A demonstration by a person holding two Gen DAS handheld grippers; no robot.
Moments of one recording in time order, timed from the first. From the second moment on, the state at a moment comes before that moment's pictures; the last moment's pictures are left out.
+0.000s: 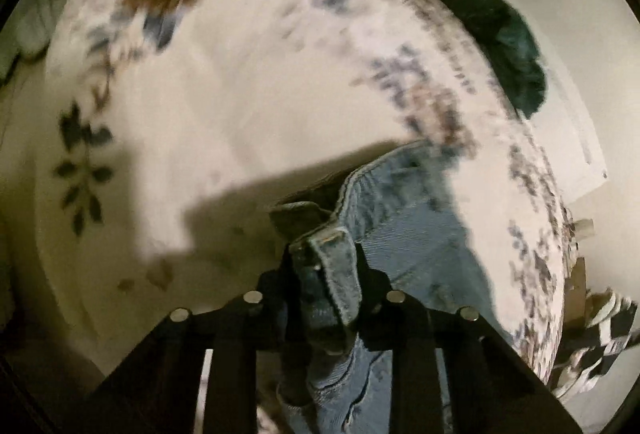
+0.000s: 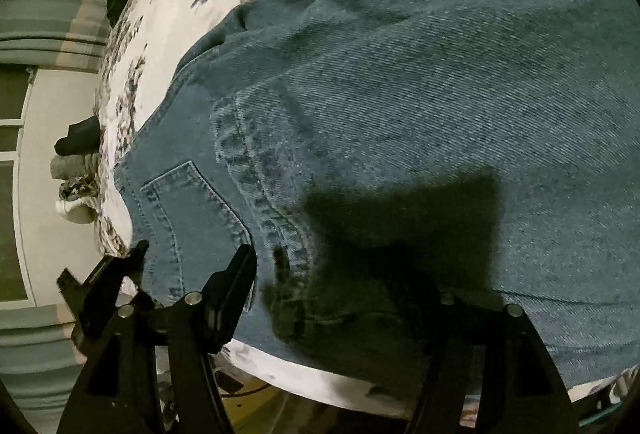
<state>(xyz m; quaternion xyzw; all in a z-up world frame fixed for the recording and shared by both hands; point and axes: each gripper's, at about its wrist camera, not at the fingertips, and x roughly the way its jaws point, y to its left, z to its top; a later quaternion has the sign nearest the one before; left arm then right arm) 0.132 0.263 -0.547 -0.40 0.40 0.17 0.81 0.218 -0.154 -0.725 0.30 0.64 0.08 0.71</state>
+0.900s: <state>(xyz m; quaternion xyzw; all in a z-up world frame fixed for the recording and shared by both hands) 0.112 -0.181 -0.467 -0.02 0.42 -0.25 0.87 0.037 -0.448 -0.669 0.42 0.55 -0.08 0.72</state>
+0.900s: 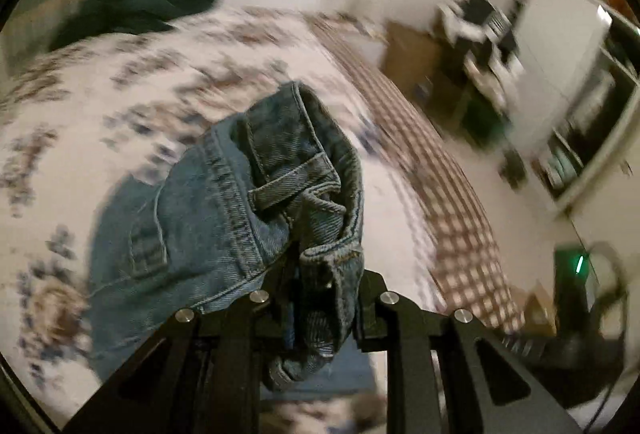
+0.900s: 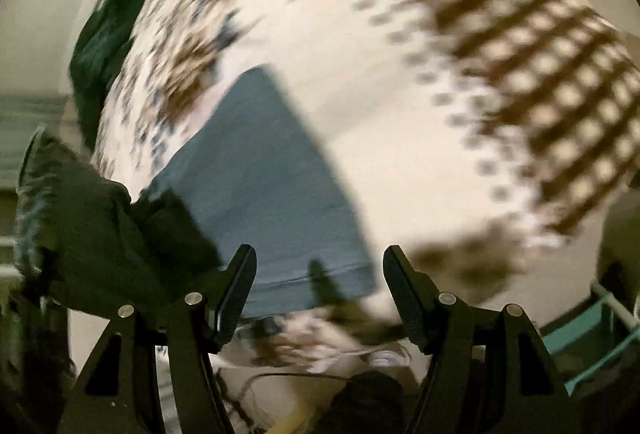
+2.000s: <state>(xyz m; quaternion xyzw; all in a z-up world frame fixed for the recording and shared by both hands) 0.248 -0.038 -0.509 -0.09 0.58 -0.09 0.81 0.160 -0.453 -0.681 0.42 0.53 0.03 0.73</state>
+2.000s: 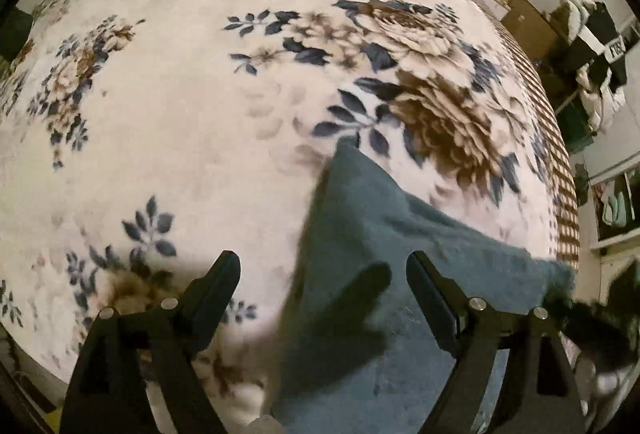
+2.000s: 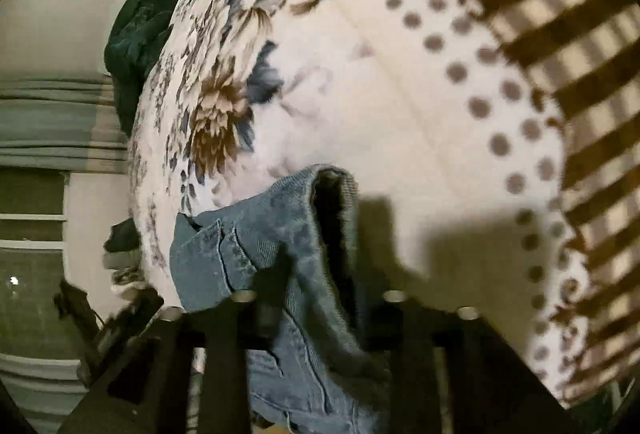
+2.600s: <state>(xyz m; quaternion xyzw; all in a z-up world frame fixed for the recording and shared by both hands) 0.307 -0.071 -0.558 -0.11 0.63 -0.12 0.76 0.146 -0.524 -0.700 0.40 0.55 -0.08 0.73</state>
